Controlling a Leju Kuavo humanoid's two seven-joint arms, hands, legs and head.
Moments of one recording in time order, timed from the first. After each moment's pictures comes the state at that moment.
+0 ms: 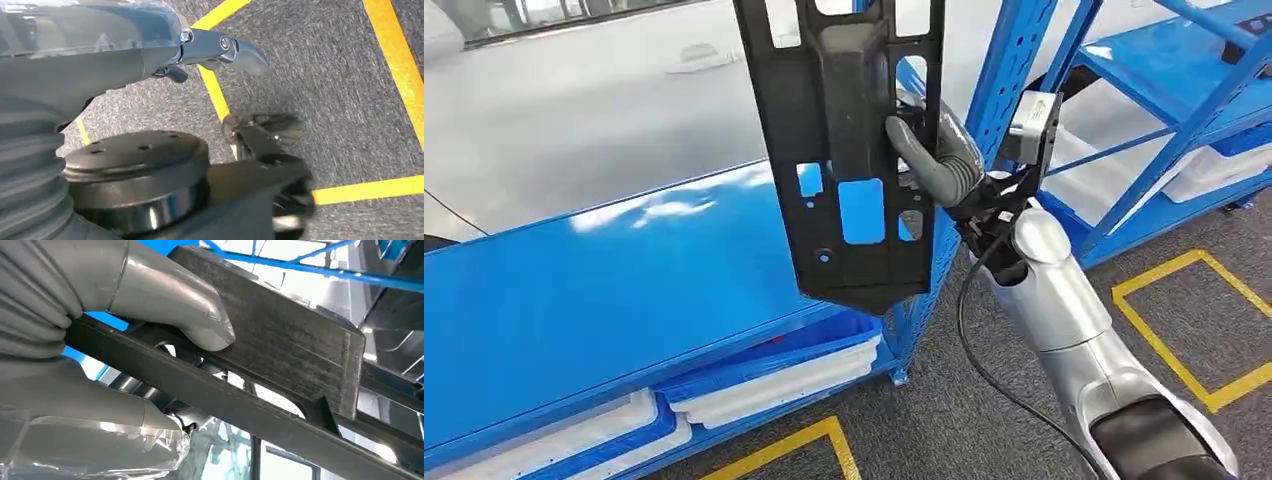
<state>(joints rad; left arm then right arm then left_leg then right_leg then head) -0.12 -0.22 1.16 -0.20 -1.20 0.16 -0.12 -0.78 -0.20 0.43 -1.44 -0.43 0.34 -0.24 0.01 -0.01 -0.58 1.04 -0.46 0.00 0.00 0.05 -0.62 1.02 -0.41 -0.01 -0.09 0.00</state>
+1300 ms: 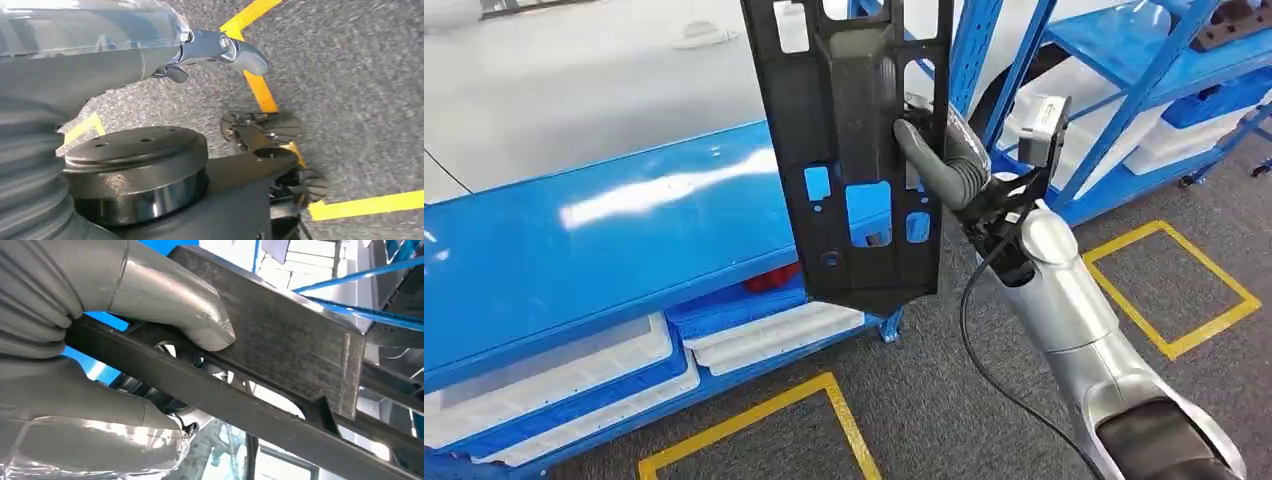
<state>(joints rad) -0.12 -0.23 1.17 -0.20 -1.23 0.14 -0.11 -0.77 -0.24 0.42 -1.44 -0.45 0.36 -0.25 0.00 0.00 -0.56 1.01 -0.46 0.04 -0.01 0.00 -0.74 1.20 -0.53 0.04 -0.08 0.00</state>
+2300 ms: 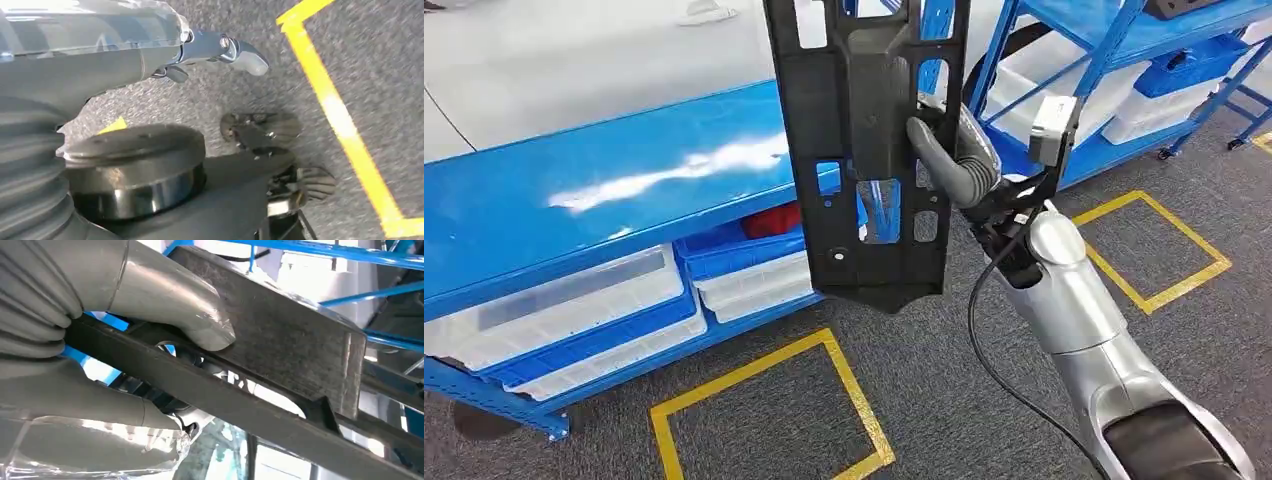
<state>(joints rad) -0.12 -0.24 1.16 -0.20 -1.23 0.15 -0.10 -0.76 -0.26 0.41 -1.44 -0.46 0.34 -0.25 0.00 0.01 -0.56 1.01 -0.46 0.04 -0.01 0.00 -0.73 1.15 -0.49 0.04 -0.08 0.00</state>
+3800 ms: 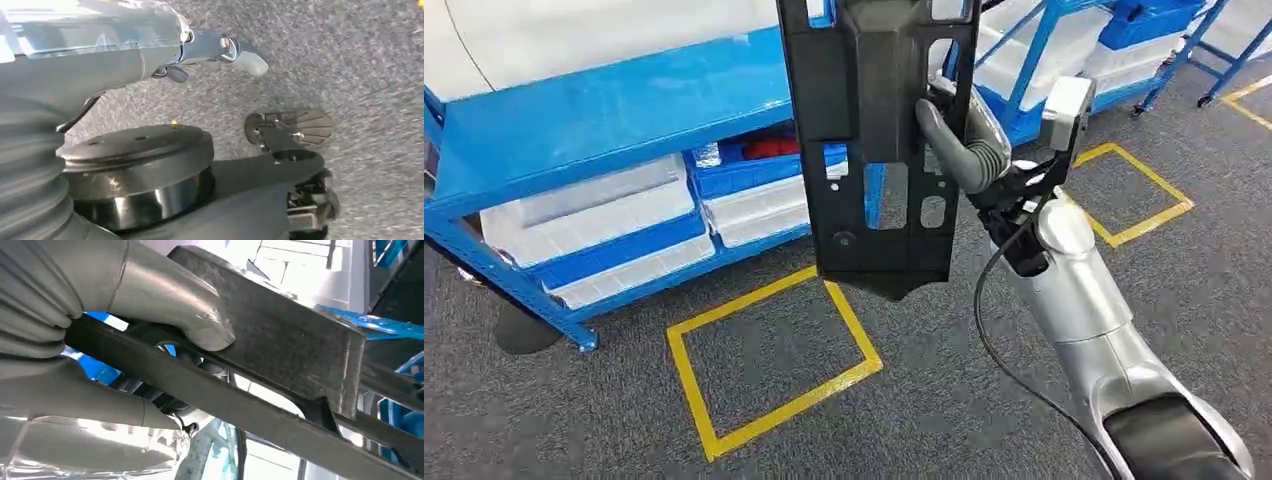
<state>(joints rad) -0.13 -0.24 1.16 -0.20 -1.24 0.16 -0.10 -0.79 -0.25 0.38 -1.43 -0.44 0.34 -0.23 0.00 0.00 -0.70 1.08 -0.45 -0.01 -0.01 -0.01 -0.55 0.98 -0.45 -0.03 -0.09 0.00</state>
